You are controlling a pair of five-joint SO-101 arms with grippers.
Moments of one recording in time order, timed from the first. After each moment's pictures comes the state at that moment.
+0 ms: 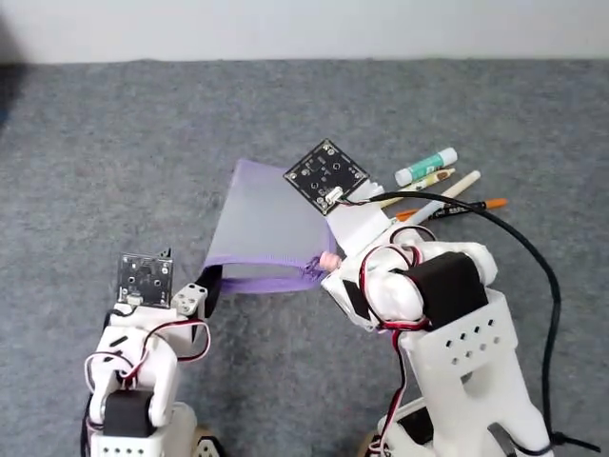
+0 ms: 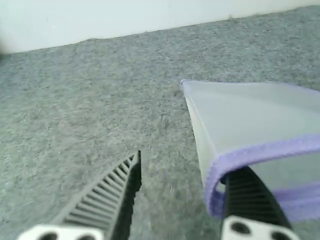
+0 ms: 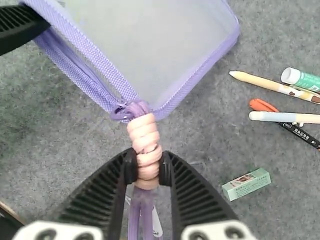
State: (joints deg) left arm -2.6 -103.4 90.7 52.7 -2.3; right arm -28.0 -37.1 9.1 98.5 15.9
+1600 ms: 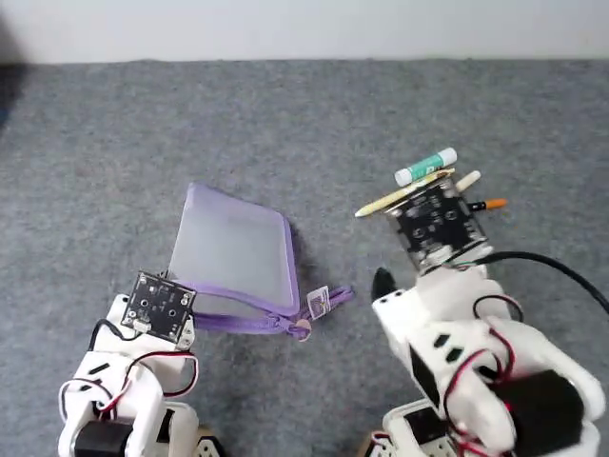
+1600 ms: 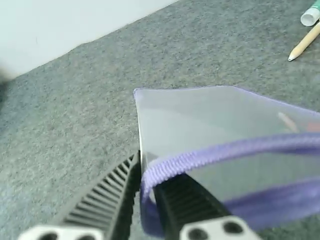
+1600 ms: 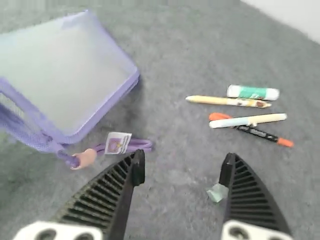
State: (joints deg) left arm -0.7 -103.4 69.7 78.8 -15.7; right arm -18.5 -57.3 9.6 100.5 10.9
